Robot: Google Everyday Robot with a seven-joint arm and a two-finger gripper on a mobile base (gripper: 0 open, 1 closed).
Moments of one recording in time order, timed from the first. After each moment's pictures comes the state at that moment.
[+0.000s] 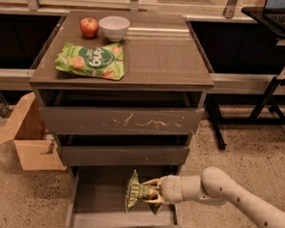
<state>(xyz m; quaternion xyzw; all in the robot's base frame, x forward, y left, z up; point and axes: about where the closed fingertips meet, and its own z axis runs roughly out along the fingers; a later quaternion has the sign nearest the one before) 0.474 -0.040 0.478 -0.66 0.51 0.29 0.46</state>
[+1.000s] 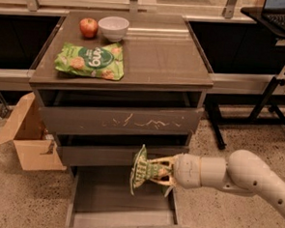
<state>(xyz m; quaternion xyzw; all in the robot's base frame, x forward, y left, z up) 0.467 -0.056 0.649 -0.69 0.46 0.19 0.53</state>
